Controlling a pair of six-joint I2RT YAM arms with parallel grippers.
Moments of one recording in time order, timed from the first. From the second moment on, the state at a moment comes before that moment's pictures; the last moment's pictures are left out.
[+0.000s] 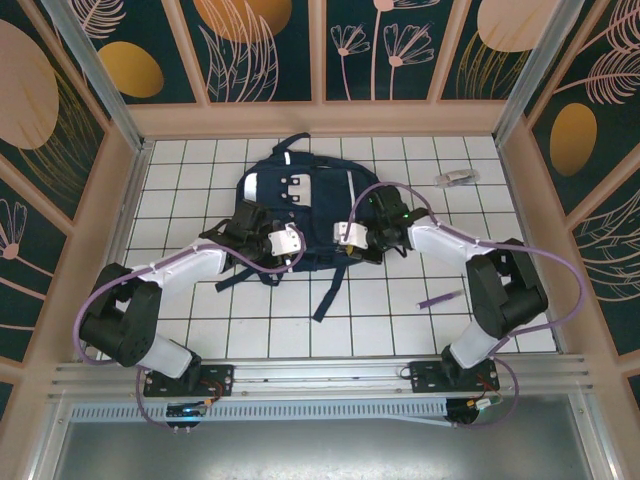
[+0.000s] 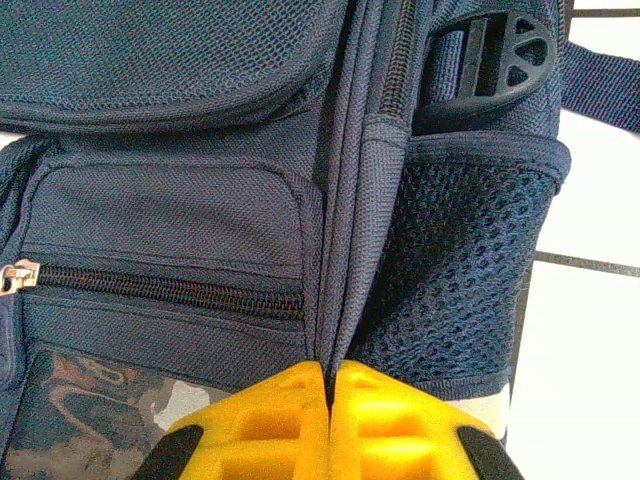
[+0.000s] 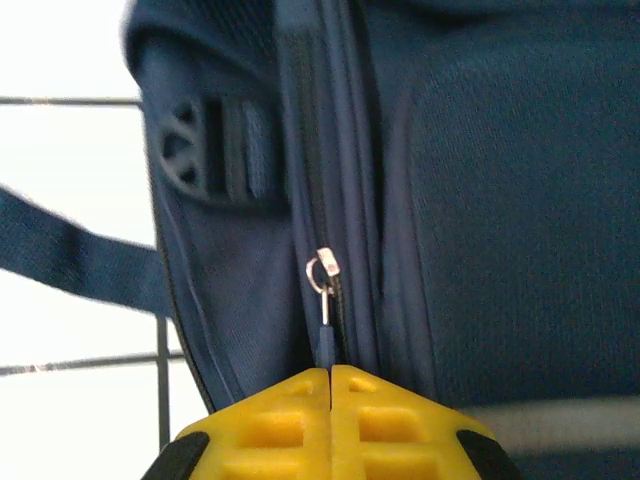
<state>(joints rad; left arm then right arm) -0.50 1.50 0.83 -0.24 0.31 0.82 0.48 1.61 1.00 -0.47 -0.41 -1.02</state>
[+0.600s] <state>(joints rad) -0.47 1.51 0.91 -0.33 0.37 0.88 0.26 1.54 1.03 -0.57 -0.29 -0.74</state>
